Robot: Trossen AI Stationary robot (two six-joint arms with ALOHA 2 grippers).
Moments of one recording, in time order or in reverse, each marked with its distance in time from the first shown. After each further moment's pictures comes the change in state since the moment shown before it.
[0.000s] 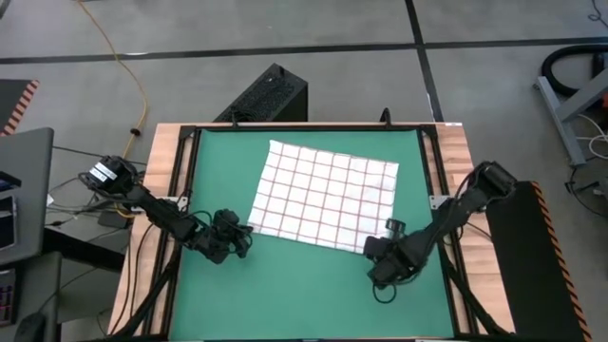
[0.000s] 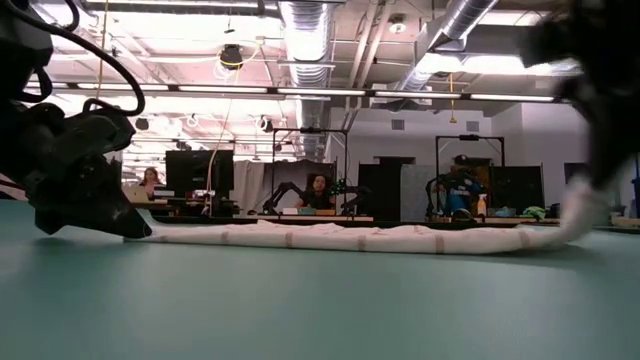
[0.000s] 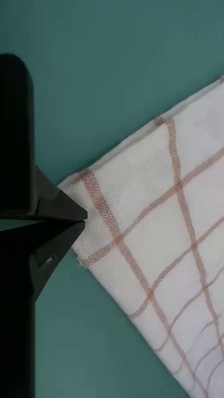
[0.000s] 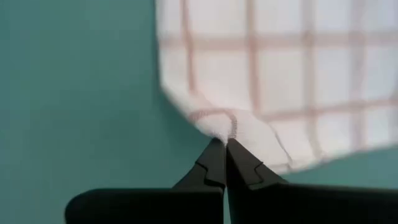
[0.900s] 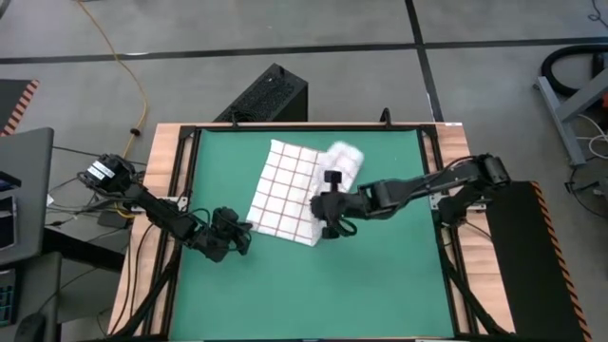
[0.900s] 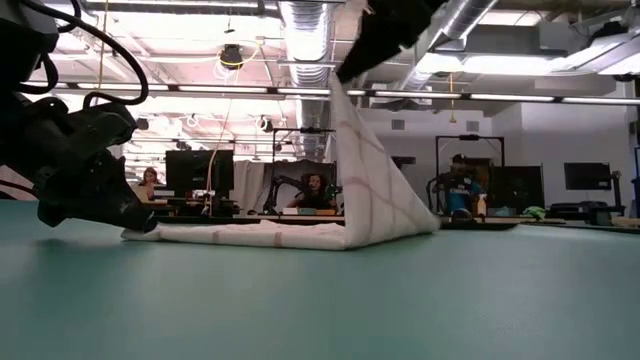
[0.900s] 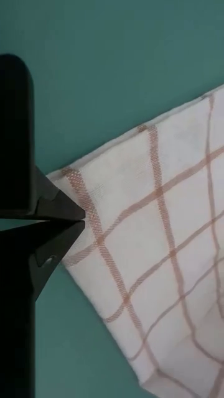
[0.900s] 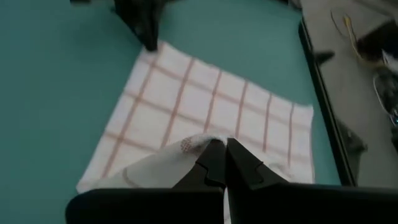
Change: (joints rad) left arm 0.016 -0.038 -0.001 0.042 -0.083 0.055; right arm -0.442 -0.002 0.240 0.616 0.041 -1.011
